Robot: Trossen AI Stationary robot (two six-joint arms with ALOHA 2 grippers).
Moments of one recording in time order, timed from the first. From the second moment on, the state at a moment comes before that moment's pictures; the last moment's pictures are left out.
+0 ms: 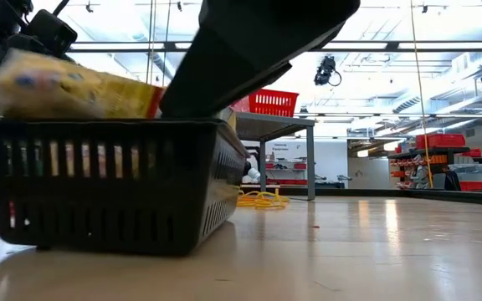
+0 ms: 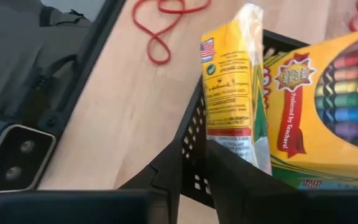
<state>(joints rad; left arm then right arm) -0.23 0.28 0.05 0.11 -0.44 0.10 0.50 2.18 1.66 -0.44 0.08 0.14</state>
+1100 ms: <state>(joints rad) -0.23 0.28 0.05 0.10 -0.44 0.10 0.52 2.19 1.78 -0.55 0.10 0.09</state>
